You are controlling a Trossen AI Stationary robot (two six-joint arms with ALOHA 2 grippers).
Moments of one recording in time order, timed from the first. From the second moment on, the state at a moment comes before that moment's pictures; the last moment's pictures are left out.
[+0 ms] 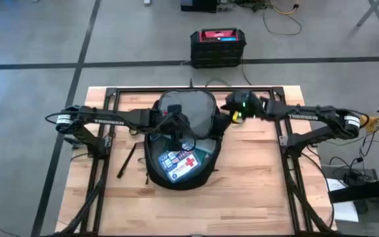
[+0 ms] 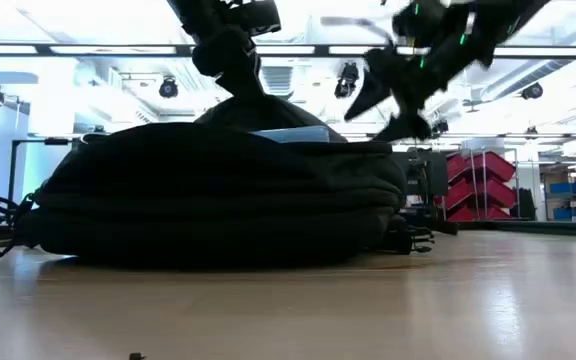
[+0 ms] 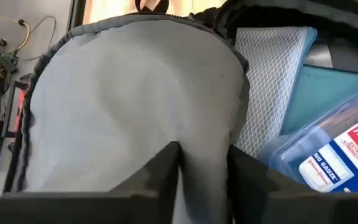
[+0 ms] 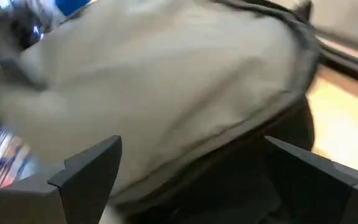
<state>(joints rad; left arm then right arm) 0.03 1.56 1.29 -0.61 -0.27 0.22 -0.47 1.24 0.78 -0.08 -0.12 0.46</state>
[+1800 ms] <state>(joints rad) -0.07 1.50 1.19 -0.56 -0.70 -0.06 0.14 1.17 0.92 -0.17 0.04 -0.38</state>
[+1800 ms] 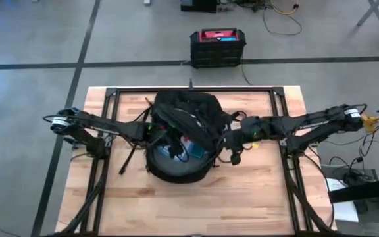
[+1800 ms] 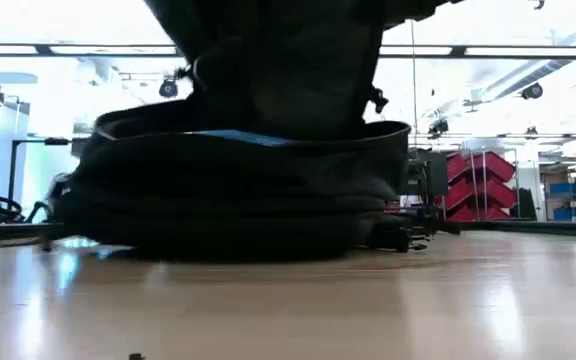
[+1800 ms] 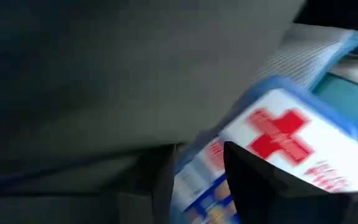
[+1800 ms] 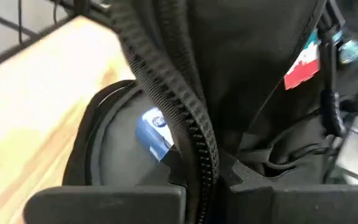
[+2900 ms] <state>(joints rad) -0.21 1.57 1.40 -0.65 -0.61 -0.14 0.12 1.26 0.83 -0.19 0.31 -0.22</state>
